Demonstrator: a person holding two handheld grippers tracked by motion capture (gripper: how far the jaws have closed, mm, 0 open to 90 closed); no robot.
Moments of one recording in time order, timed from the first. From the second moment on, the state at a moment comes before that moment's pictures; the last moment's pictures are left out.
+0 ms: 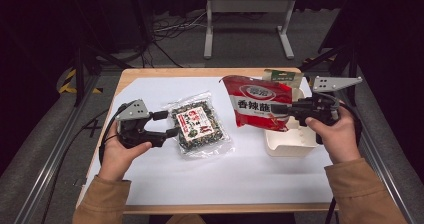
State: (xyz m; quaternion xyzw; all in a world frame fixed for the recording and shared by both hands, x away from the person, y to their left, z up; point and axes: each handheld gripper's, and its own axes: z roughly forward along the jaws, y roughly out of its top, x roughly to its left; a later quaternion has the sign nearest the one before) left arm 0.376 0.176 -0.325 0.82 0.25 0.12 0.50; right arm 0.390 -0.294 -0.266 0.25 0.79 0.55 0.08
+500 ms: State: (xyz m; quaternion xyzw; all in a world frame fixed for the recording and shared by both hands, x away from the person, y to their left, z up) left arm 0.379 0.188 -0.338 0.81 0.29 0.12 0.49; right arm 0.421 -0.320 -0.263 0.26 0.78 0.56 0.11
